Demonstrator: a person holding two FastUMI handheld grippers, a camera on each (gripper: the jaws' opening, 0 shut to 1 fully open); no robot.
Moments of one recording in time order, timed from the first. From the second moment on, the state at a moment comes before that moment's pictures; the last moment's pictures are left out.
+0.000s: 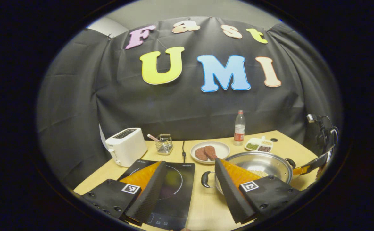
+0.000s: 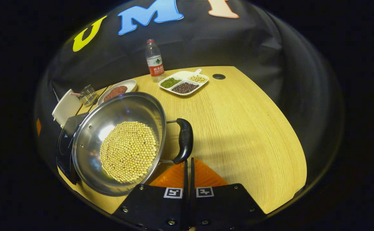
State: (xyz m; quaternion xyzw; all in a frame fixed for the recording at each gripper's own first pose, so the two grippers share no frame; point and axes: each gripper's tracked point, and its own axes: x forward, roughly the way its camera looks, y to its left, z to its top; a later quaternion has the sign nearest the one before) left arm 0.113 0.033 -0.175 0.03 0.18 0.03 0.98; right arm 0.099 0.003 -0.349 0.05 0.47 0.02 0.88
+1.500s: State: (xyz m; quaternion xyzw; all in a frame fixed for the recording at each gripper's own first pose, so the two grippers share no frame) left arm 0.178 -0.025 -0.337 0.02 0.34 -0.03 0.94; right arm 0.144 0.027 -0.330 0.02 0.37 0.06 0.93
